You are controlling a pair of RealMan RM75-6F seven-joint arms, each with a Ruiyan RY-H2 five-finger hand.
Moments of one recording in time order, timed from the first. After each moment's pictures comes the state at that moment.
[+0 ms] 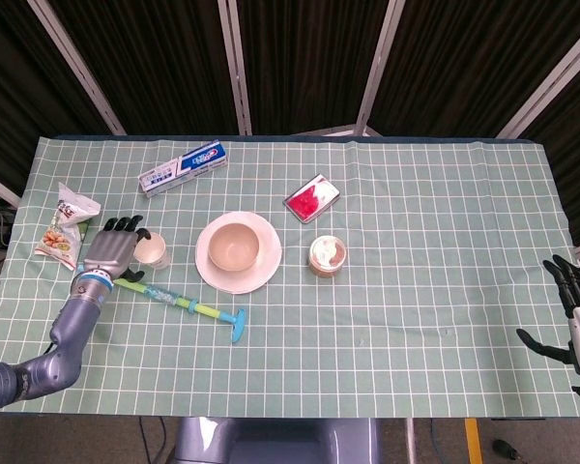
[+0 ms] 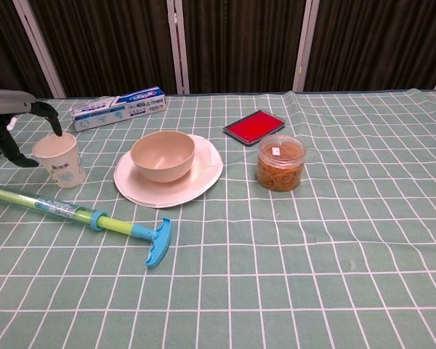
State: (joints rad) left arm -0.84 -1.26 -0.08 -1.60 0.57 0.91 0.54; right arm 0.09 -1.02 0.09 -1.56 -1.51 1.48 0.33
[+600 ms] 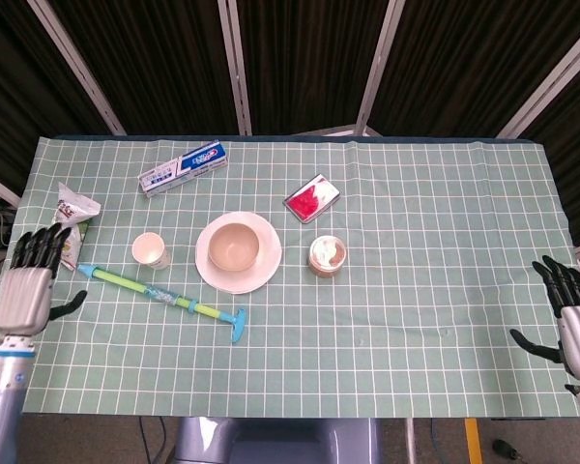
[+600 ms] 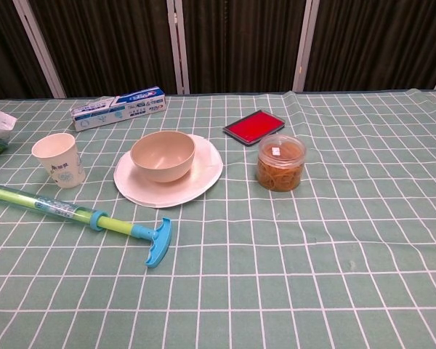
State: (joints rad) left arm -0.33 -1.24 0.05 -1.64 1.28 1.61 0.19; right arm 0.11 -1.05 0.09 -1.56 -1.51 1.47 0.25
